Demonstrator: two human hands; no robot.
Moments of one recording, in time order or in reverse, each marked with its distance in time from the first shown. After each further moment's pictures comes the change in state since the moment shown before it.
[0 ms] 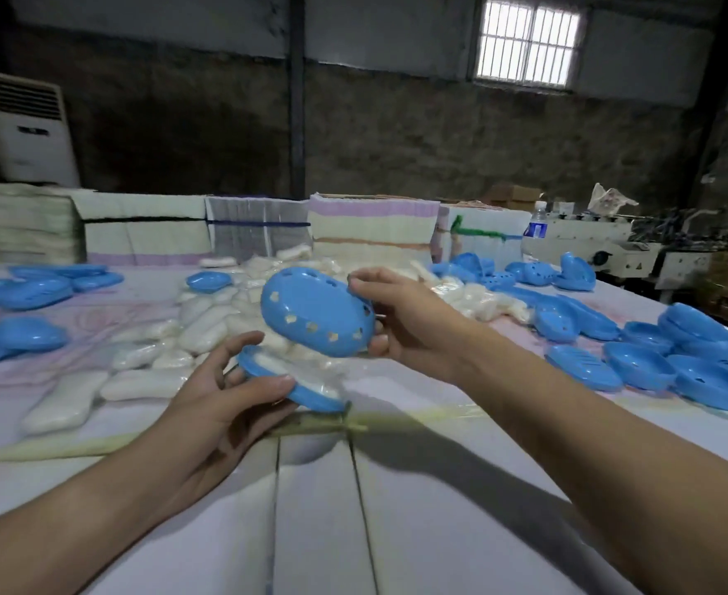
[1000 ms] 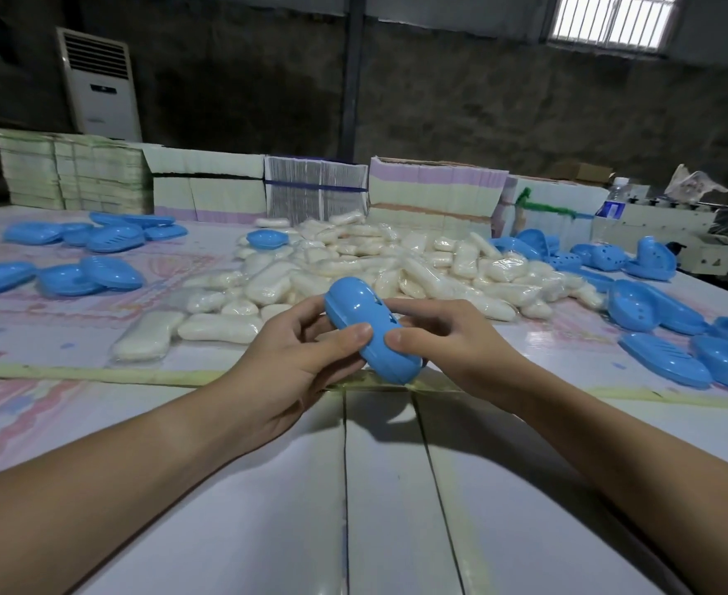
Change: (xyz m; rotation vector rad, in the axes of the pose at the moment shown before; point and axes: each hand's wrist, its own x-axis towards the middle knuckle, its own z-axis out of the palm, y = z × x) left_hand -0.012 0.006 0.013 0.110 0.003 -0.035; right_hand -0.025 0.049 0.019 -0.558 -0.138 -0.330
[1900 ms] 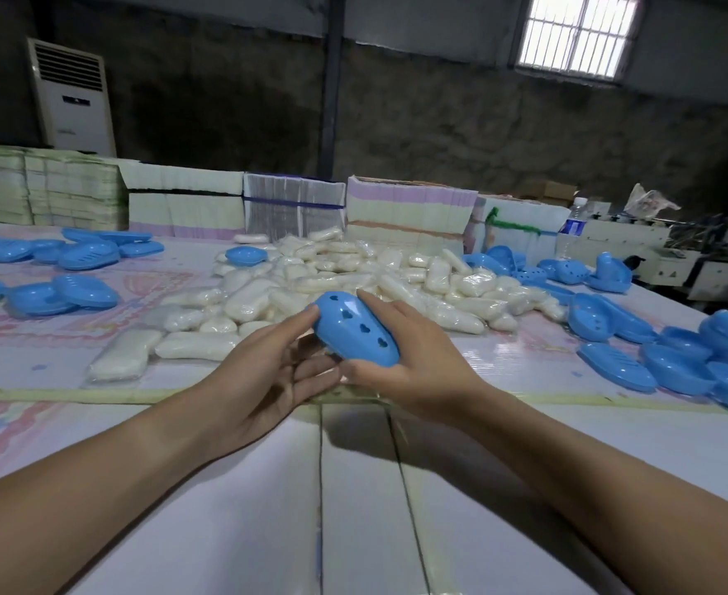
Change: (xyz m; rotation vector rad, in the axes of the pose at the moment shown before) left_hand 0.012 0.004 -0.009 -0.032 0.005 -0.125; right_hand 0.000 -0.003 0.007 -0.639 0.104 -0.063
